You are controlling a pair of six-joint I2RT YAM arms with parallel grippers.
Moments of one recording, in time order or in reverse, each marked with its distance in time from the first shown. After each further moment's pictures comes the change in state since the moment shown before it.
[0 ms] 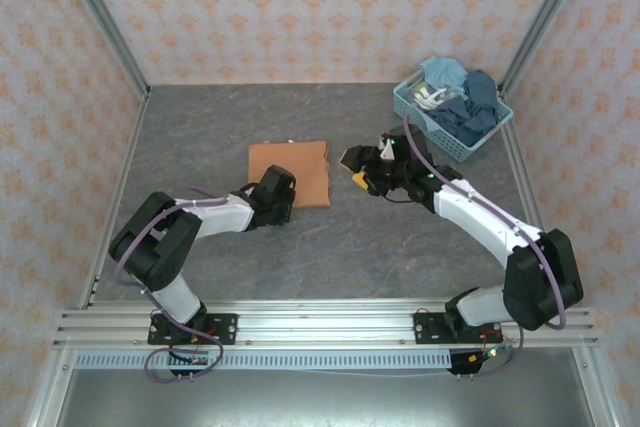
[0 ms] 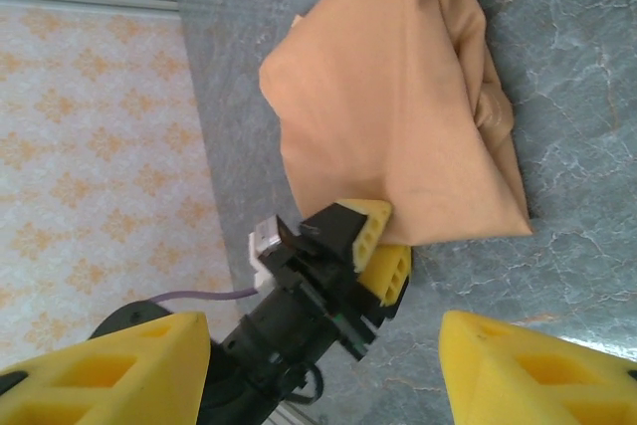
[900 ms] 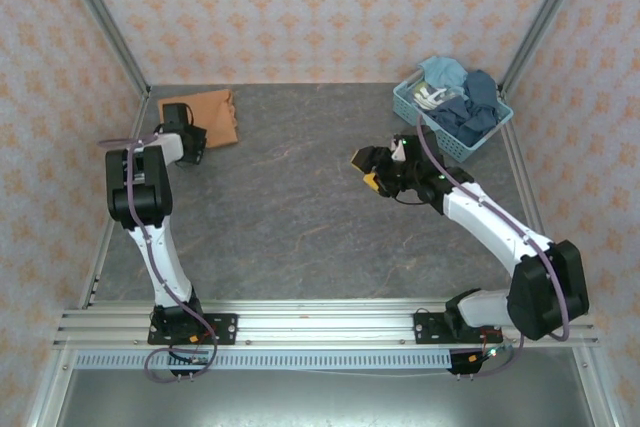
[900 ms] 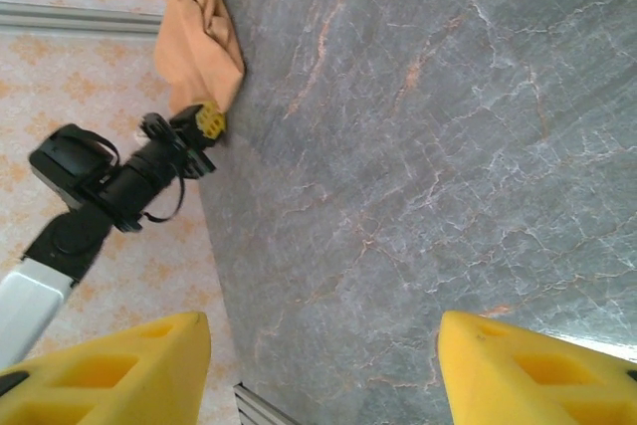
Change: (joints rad) left arm 0.762 0.439 0.648 -0.198 0.188 0.732; right arm -0.056 -0.037 -0.013 -0.076 0.000 -0.027
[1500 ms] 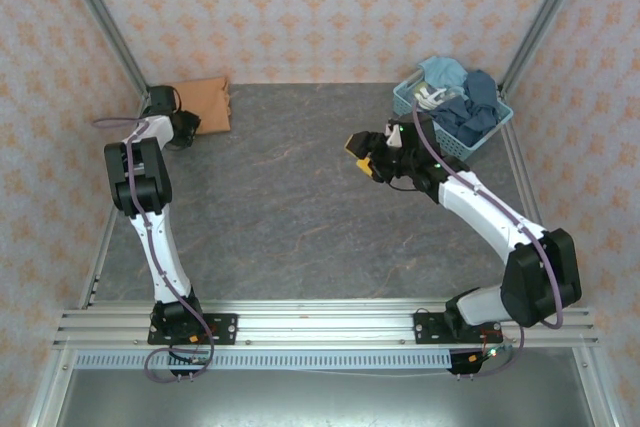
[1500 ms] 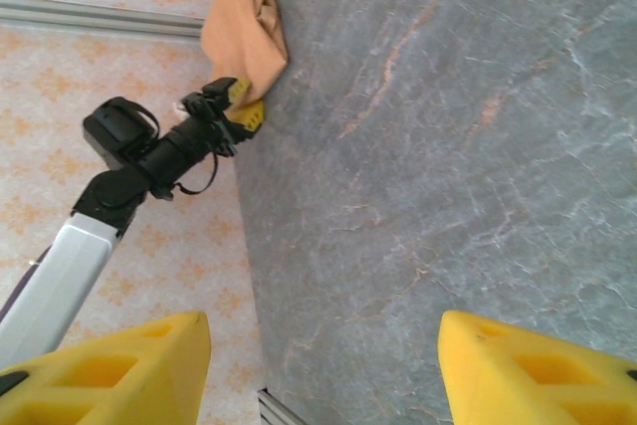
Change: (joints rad) left arm 0.055 0.152 0.296 -0.172 0.092 0.135; right arm 0.000 0.061 0.095 0.072 -0.032 -0.003
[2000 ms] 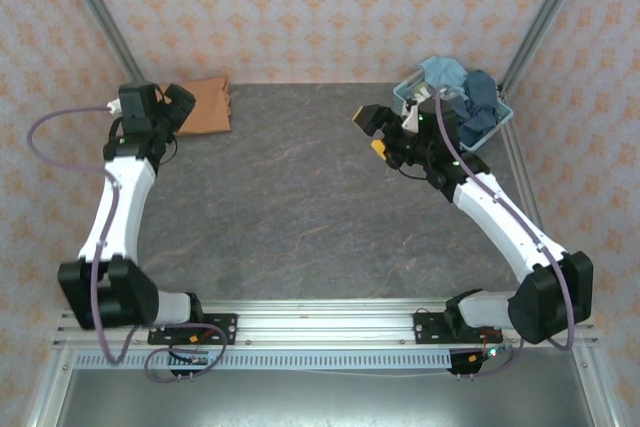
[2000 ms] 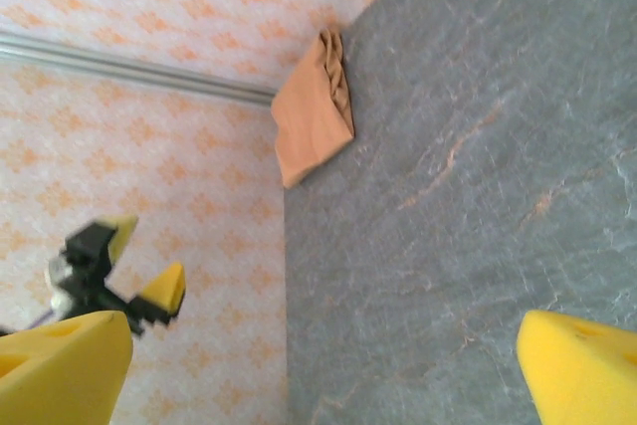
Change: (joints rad) left arm -0.133 -0.965 -0.469 -0.137 -0.209 0.127; right arm -0.047 -0.103 0.074 -0.015 0.071 -0.034
